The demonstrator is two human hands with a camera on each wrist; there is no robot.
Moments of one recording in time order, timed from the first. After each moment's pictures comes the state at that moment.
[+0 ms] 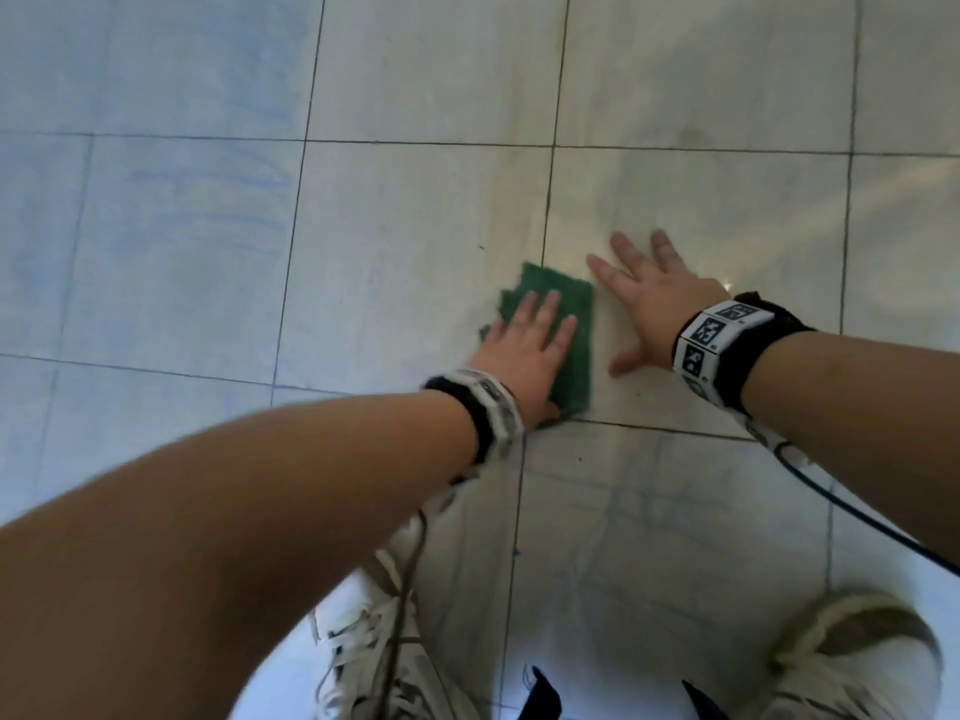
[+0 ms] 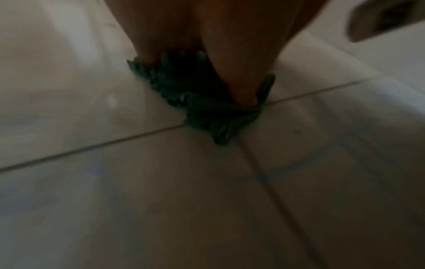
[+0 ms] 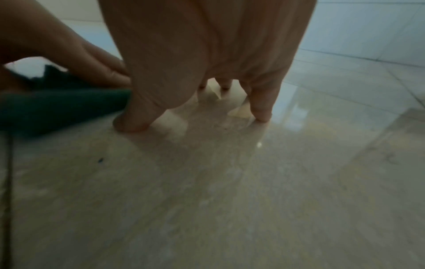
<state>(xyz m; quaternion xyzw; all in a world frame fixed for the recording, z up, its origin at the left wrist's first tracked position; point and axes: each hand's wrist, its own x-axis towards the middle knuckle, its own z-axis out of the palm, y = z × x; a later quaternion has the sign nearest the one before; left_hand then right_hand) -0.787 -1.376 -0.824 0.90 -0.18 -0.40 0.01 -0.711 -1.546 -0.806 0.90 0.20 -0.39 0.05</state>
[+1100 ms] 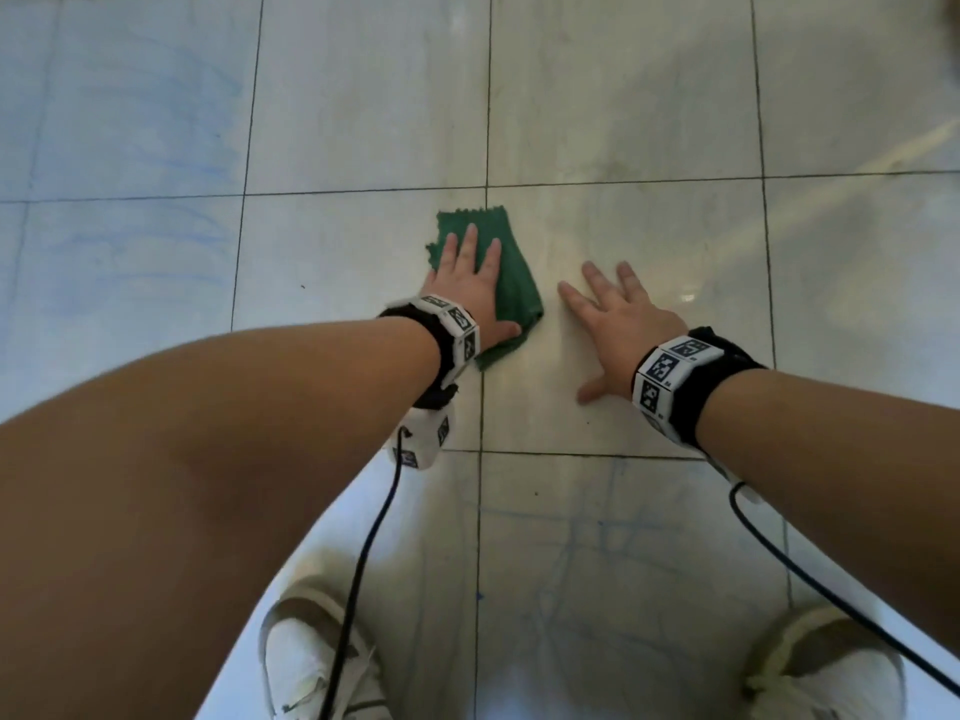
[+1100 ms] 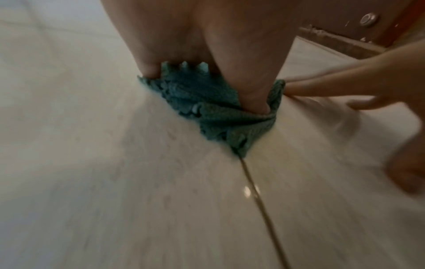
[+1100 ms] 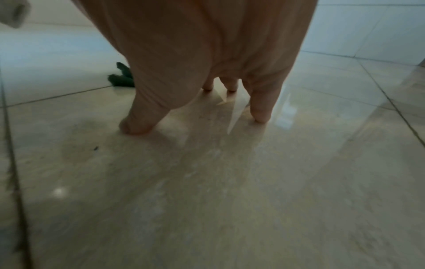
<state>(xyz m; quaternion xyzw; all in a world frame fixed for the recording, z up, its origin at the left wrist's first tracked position) -0.682 -1.374 -0.833 0.93 -0.05 -0.36 0.04 -0.715 -1.572 -0.815 0.92 0.15 -0.37 0.01</state>
